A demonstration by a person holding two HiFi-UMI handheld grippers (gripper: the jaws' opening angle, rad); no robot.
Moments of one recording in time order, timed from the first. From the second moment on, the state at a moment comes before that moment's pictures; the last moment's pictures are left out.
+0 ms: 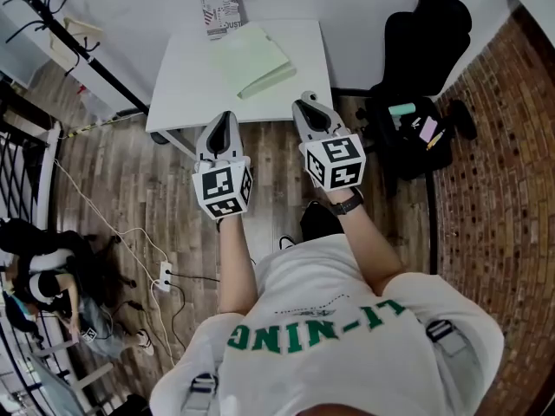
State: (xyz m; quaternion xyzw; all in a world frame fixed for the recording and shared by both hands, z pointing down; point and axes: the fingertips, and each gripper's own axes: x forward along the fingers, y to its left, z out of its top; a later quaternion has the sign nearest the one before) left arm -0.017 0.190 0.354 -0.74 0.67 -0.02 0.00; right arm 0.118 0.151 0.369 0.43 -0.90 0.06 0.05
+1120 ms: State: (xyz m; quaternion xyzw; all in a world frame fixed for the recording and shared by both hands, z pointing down) left arm -0.039 -0.158 0.381 -0.69 0.72 -0.04 -0.02; right arm 0.076 -0.217 0.397 0.34 -0.93 0.10 0.08
